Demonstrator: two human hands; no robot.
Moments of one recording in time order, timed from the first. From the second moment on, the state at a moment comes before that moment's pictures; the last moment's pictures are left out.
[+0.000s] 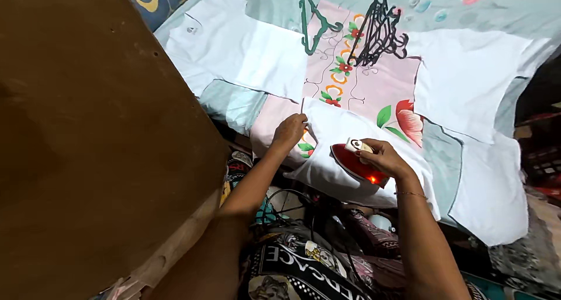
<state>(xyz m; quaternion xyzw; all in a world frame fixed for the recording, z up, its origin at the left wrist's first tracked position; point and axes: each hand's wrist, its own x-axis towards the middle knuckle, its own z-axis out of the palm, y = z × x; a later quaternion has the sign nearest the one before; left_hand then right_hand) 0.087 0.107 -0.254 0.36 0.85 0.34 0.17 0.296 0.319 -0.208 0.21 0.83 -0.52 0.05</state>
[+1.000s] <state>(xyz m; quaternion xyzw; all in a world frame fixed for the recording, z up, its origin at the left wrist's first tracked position) 0.093 0.067 -0.242 0.34 0.81 0.40 0.25 0.259 0.251 -0.209 0.14 0.89 -0.41 0.11</state>
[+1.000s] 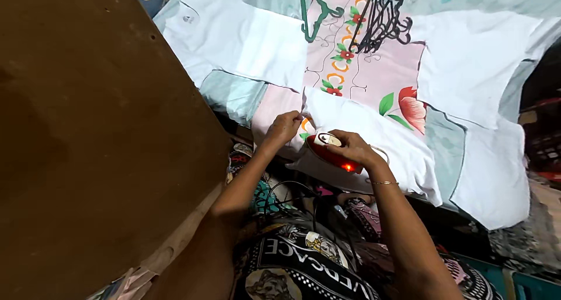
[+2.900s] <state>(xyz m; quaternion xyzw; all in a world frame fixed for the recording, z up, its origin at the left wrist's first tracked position) 0.137 0.047 -0.270 0.43 0.77 0.26 0.40 0.369 0.349 -0.181 0.42 0.79 -0.44 0.00</state>
